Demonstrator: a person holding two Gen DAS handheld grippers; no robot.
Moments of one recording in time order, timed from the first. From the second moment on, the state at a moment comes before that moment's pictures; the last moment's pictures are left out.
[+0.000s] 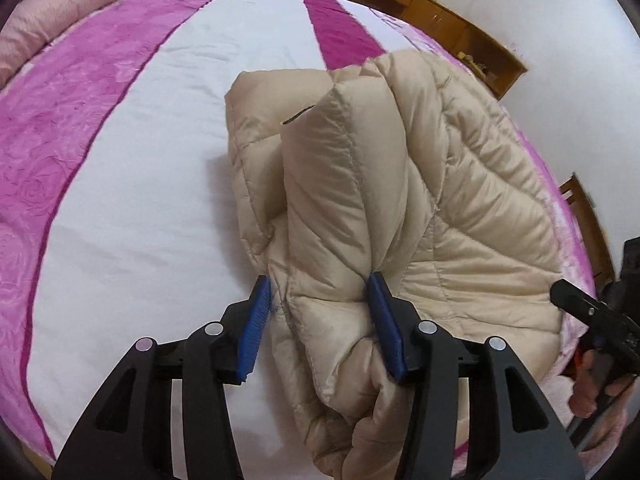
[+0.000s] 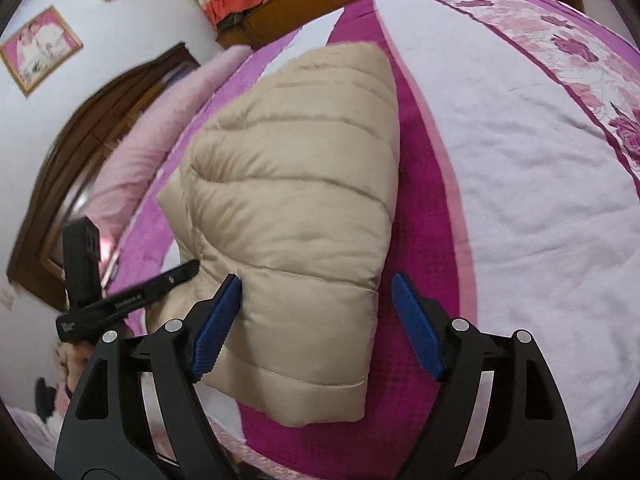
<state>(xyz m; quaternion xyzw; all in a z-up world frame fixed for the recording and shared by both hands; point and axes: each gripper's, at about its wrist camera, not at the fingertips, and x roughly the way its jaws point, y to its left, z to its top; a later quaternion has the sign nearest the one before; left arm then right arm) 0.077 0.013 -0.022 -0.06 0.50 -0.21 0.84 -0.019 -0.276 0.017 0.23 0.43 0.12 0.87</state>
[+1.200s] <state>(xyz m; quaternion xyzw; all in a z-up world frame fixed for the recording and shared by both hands) -0.051 0.029 -0.003 0.01 0.47 -0.13 0.87 -0.123 -0.204 -0.011 0.16 0.43 -0.01 0.89</state>
